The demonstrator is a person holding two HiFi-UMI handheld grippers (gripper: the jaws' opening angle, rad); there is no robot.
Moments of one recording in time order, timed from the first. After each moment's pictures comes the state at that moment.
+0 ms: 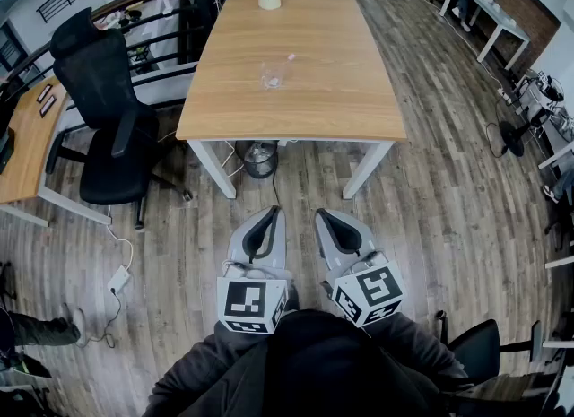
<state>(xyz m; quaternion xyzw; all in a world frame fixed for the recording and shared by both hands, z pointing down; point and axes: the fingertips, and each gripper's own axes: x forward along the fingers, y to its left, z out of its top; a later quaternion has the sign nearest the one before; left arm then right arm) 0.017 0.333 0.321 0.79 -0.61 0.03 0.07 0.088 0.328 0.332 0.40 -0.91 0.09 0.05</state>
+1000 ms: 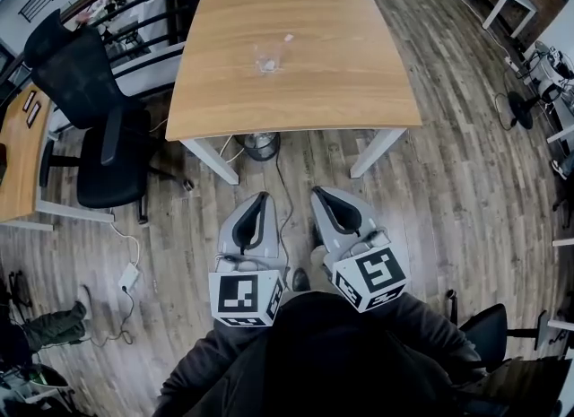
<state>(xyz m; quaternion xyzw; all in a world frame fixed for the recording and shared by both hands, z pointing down) -0.027 0.252 0.347 0.77 -0.62 0.05 0.10 0.052 0.238 0.353 0.39 -0.91 0.11 0.06</state>
